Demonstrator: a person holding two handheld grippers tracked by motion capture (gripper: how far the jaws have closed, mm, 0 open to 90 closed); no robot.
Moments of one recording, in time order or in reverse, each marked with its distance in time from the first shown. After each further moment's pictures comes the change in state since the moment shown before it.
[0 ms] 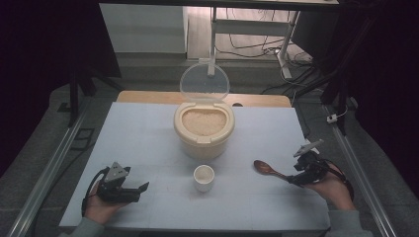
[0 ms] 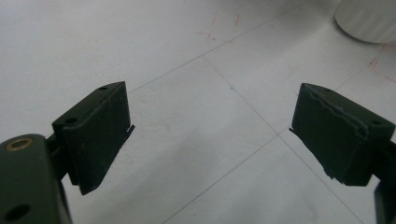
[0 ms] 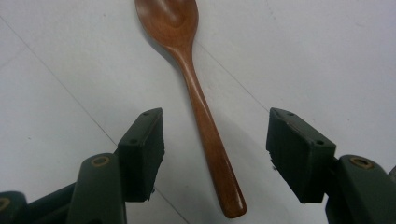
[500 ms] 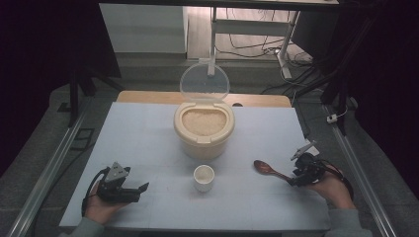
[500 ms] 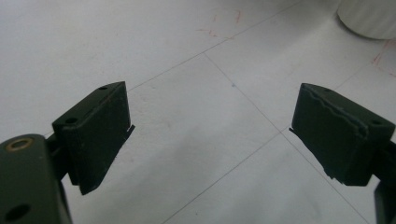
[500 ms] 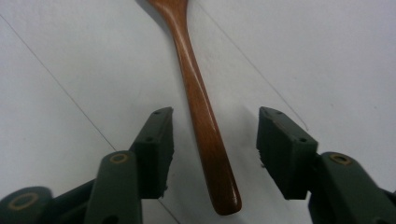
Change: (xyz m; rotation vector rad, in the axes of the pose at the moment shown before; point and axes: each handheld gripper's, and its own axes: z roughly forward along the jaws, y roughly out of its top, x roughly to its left) left arm 0.001 -0.001 0.001 0.006 0.002 0.002; right arm -0.010 -0.005 0.019 0.116 0.033 -0.043
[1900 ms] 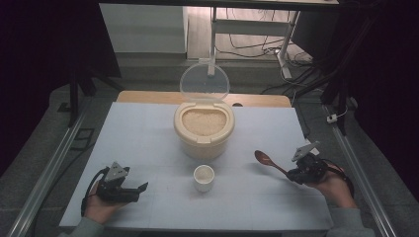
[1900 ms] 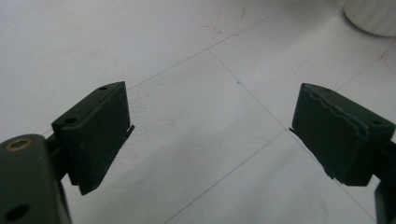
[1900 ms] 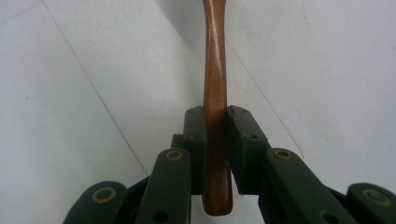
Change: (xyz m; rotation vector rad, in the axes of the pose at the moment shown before) left arm 0.003 -0.001 0.001 0.007 0.004 -0.003; right arm 0.007 0.003 -0.015 -0.114 0.025 -0.145
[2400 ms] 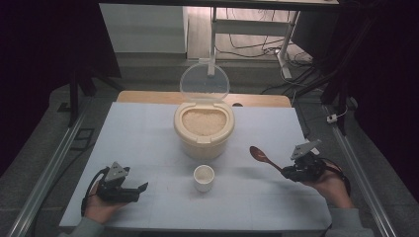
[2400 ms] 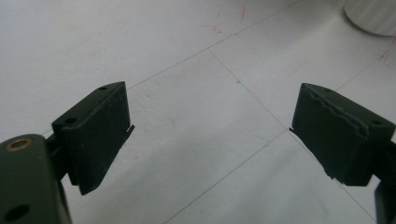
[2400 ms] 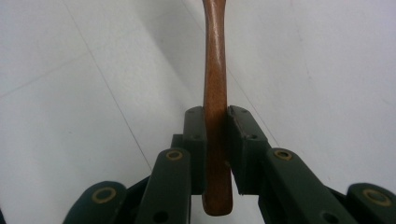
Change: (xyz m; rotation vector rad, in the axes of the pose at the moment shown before) left arm 0.000 0.000 0.001 0.003 0.001 0.001; right arm 0.012 0.014 -0.012 -0.105 0.021 -0.038
